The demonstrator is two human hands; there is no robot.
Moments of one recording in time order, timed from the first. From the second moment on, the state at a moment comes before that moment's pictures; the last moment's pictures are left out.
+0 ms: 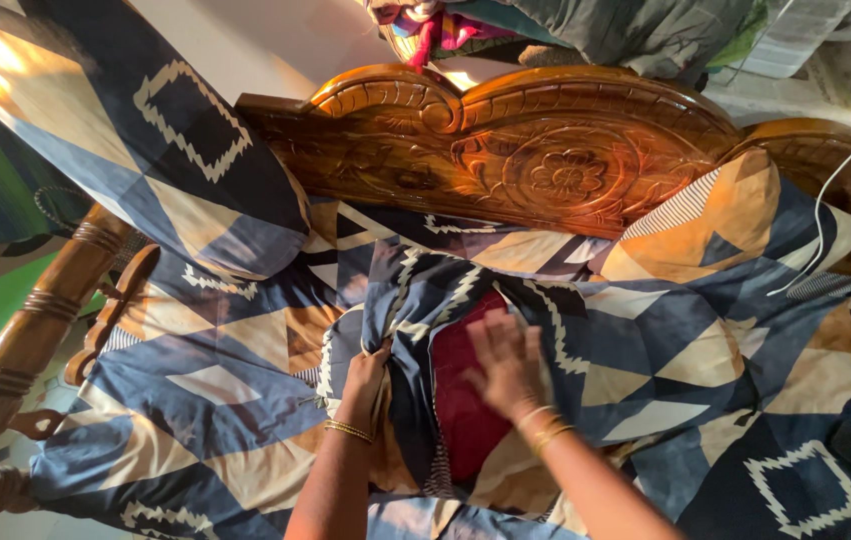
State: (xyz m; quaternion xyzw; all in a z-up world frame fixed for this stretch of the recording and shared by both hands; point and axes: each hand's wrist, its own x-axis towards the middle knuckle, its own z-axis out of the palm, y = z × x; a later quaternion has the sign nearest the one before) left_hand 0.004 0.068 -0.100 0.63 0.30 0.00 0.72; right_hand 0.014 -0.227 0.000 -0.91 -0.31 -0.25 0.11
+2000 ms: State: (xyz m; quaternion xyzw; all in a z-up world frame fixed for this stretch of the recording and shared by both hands) left_hand 0.002 0.054 0.052 0.44 -0.05 0.07 0.89; right_hand -0.003 -0.383 0.176 -0.54 -0.12 -0.05 0.83
